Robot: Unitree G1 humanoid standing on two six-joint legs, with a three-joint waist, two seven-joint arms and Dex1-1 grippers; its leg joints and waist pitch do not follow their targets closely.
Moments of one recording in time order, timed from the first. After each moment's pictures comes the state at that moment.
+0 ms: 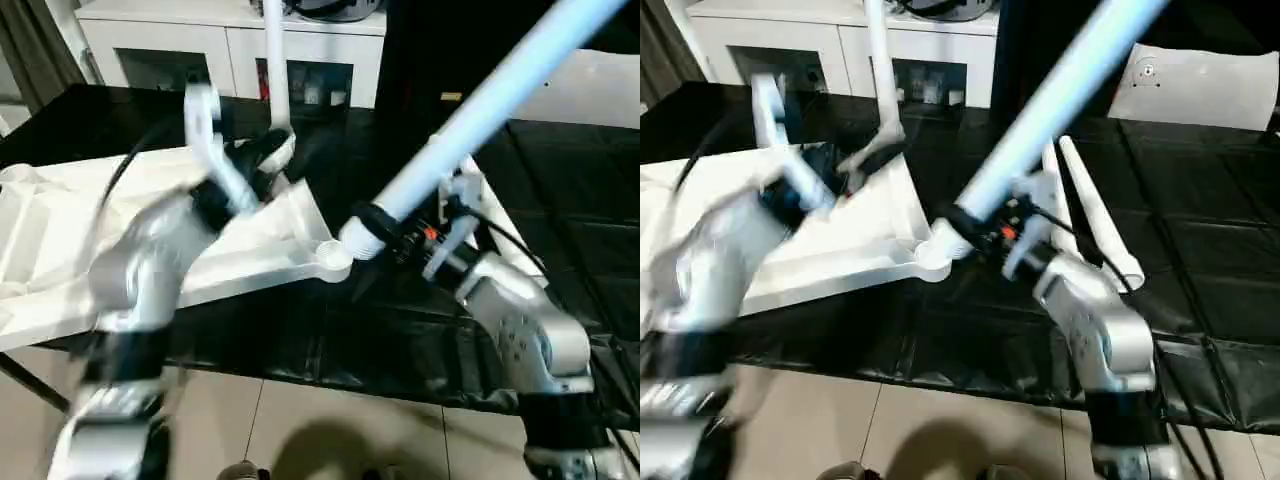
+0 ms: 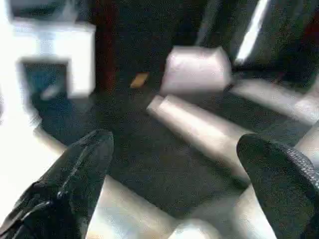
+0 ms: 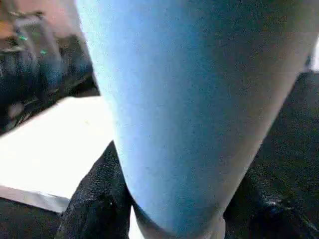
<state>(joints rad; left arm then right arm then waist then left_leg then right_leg) -0.49 0.31 0.02 0.03 -0.38 0.51 -0.54 -0.32 -0.18 -0.01 -0.05 0.42 0.47 0.48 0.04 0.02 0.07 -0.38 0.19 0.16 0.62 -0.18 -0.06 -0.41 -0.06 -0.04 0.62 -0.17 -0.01</state>
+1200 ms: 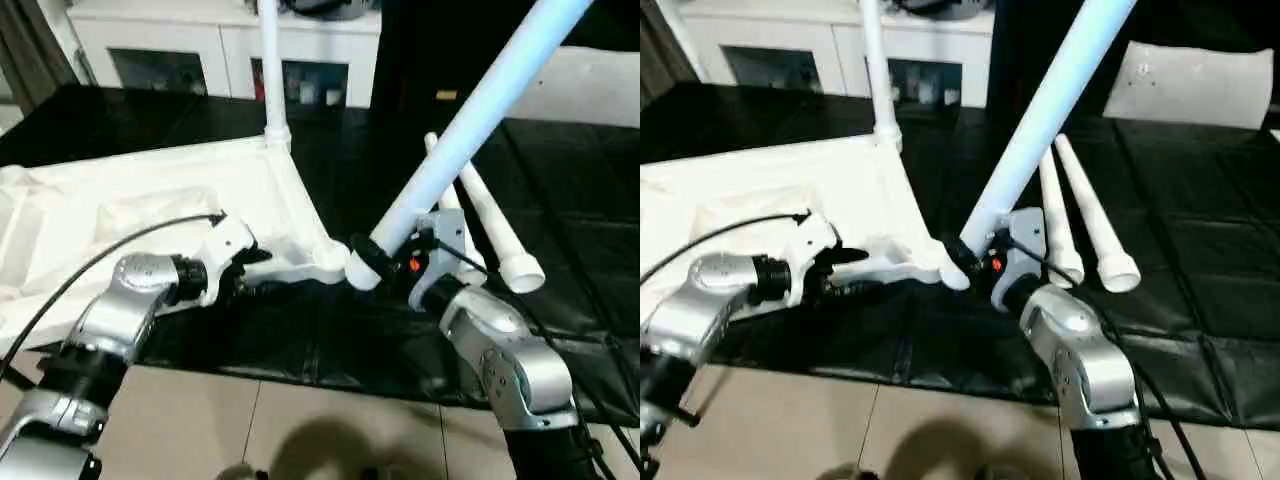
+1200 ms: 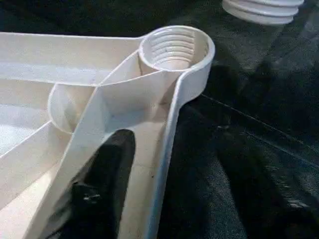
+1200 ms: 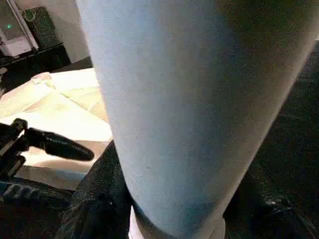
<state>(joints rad) -0.53 0.52 -0.25 0.48 -0.12 0.16 -1.00 -0.24 -0.14 0.07 -0.11 0.34 0.49 0.38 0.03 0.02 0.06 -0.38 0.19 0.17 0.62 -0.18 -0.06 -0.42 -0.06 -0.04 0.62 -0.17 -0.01</state>
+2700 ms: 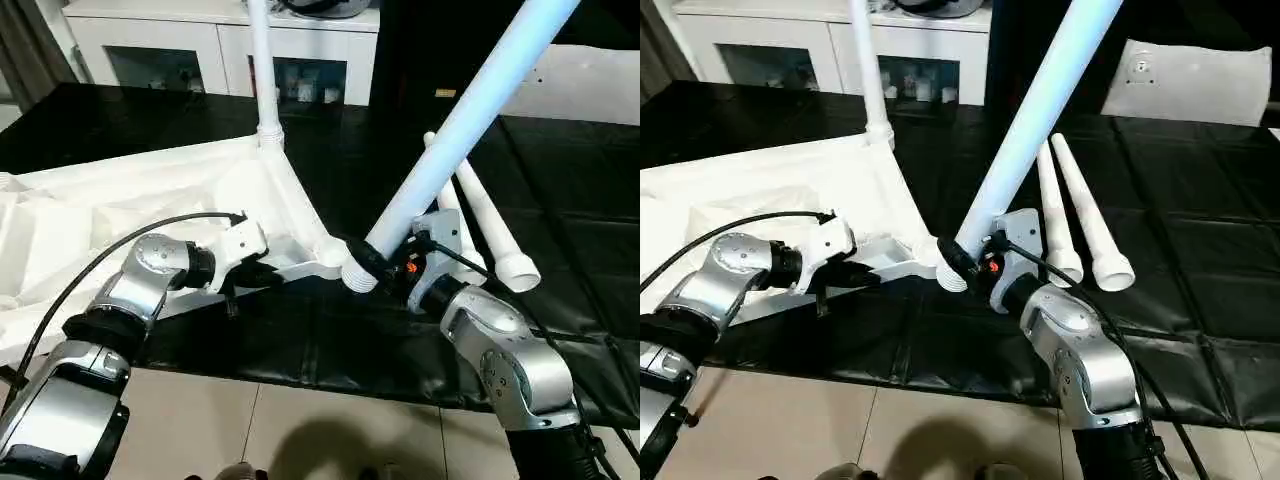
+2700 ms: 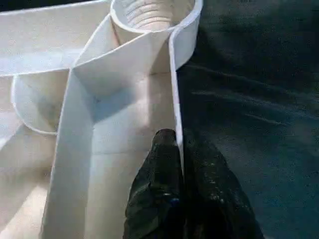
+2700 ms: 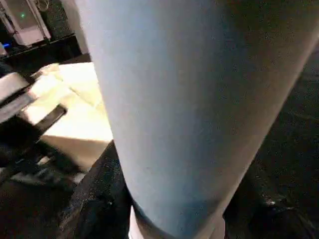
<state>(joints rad) -0.70 0.46 -0.31 0.83 0.01 -0.13 -1.25 -0.24 -0.17 0.08 -0.11 0.34 0.50 0.42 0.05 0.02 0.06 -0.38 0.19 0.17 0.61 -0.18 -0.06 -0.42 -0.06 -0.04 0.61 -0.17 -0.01</state>
